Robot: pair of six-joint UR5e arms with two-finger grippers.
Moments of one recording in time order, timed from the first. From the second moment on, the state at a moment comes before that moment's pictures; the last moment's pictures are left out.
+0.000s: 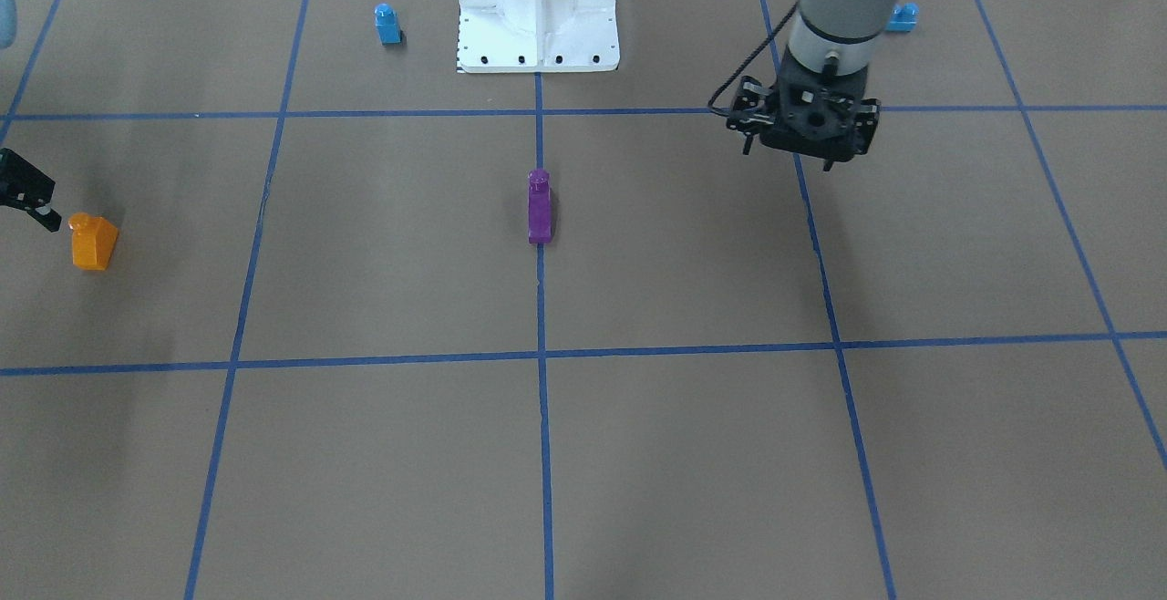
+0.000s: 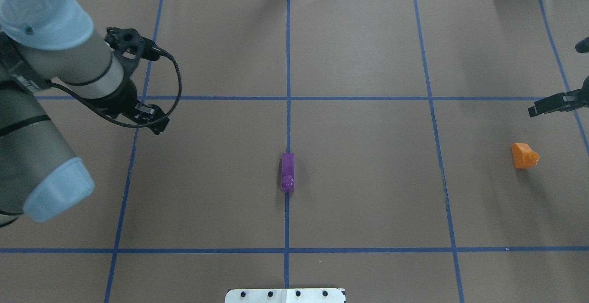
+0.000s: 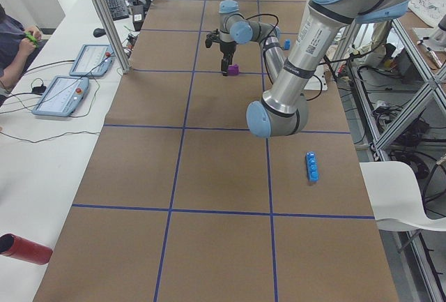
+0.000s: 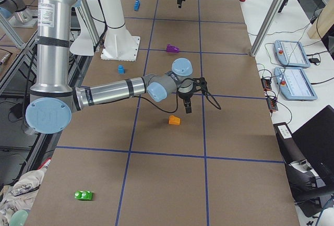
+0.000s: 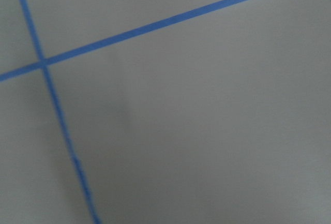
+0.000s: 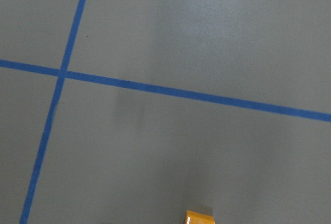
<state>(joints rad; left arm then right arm) -0.83 -2.00 -2.06 -1.19 -2.06 -0.52 1.12 -1.69 1.84 -1.10 2.20 0.59</state>
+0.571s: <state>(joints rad) -0.97 -1.91 -2.07 -1.18 -2.11 -0.30 0.97 -1.78 1.73 -0.85 2.09 0.81</state>
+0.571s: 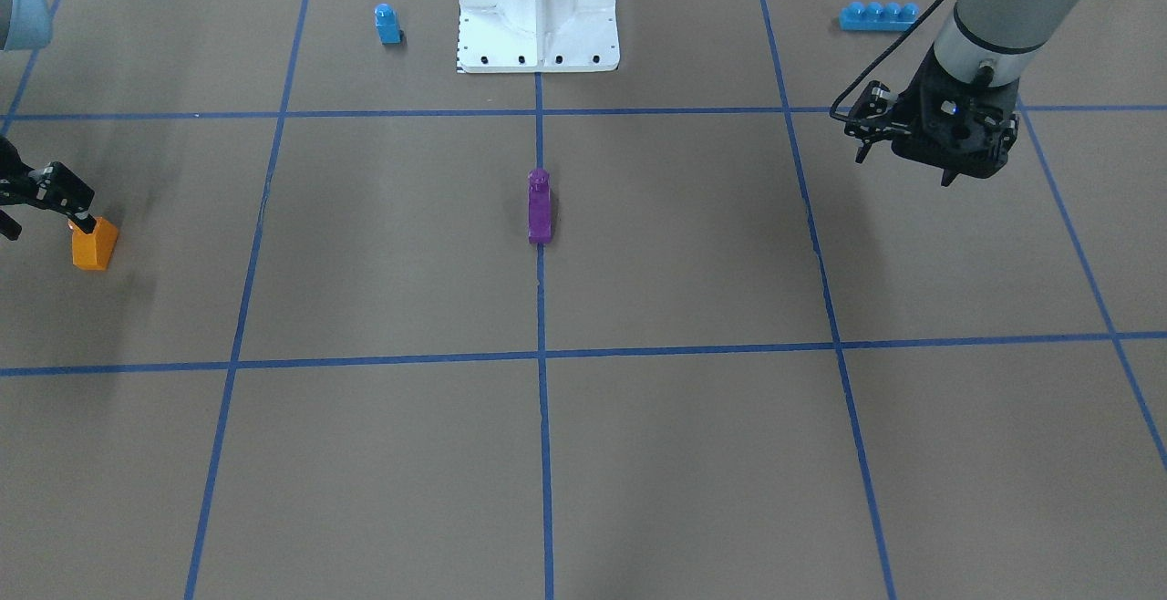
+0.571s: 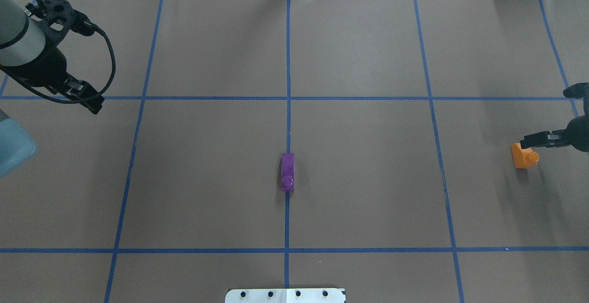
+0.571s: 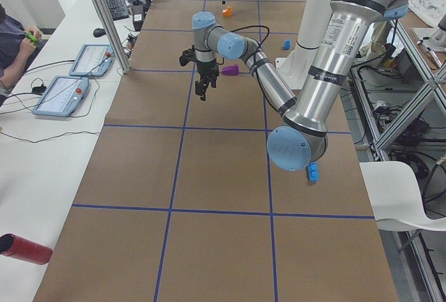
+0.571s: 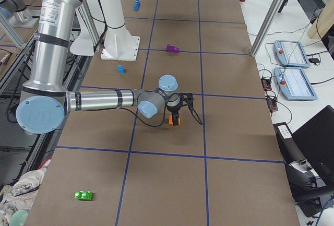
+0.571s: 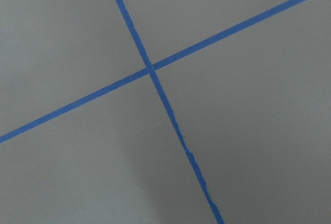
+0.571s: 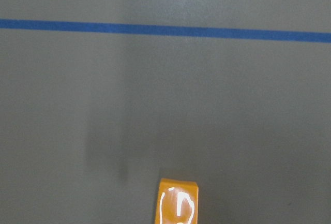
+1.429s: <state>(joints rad) -0.97 -1.90 -2.07 -1.18 -2.11 -0.31 0.89 -1.78 1.69 -0.81 2.08 0.82</state>
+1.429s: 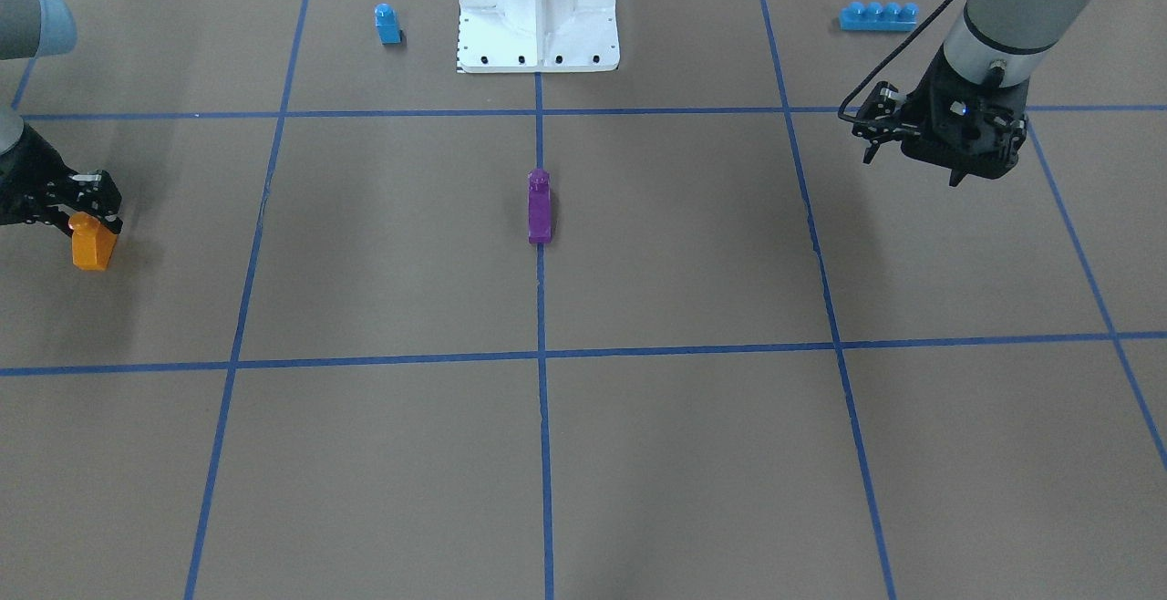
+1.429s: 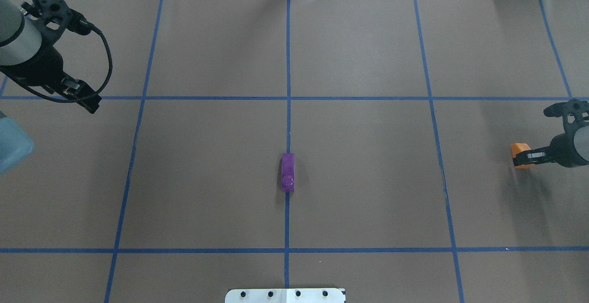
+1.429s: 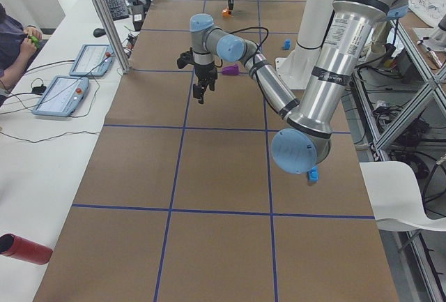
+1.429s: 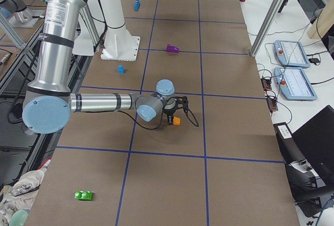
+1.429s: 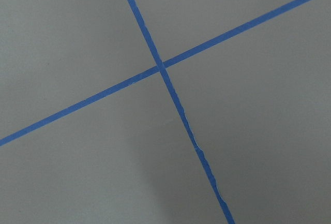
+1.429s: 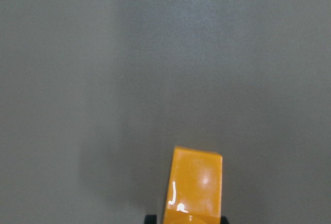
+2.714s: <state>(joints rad) -1.07 -1.80 -2.08 -1.20 -2.12 -0.25 0.87 -1.34 1.89 -1.46 2.10 0.85</state>
